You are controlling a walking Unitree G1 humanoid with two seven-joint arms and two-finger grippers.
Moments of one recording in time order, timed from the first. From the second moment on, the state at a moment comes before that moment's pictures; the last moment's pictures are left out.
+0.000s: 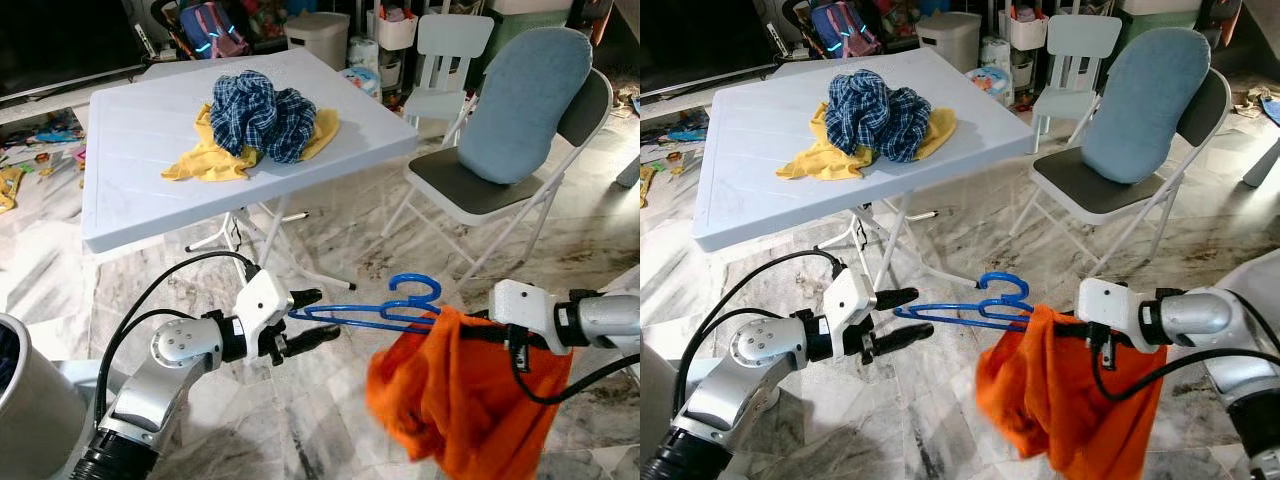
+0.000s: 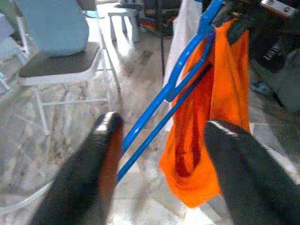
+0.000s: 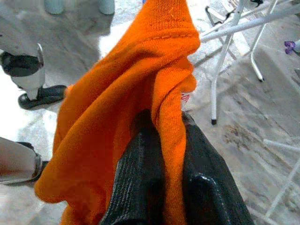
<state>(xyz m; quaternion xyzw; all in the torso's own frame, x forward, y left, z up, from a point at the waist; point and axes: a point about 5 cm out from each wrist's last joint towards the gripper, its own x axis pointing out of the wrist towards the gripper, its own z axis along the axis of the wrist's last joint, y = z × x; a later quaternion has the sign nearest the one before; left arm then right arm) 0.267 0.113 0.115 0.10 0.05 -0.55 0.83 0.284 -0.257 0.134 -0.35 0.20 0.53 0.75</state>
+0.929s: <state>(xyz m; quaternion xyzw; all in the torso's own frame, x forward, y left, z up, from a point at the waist) 0.278 0.090 0.116 0.13 0.04 -0.62 0.77 0.271 -0.245 0.172 -0.33 0.17 0.63 0.68</state>
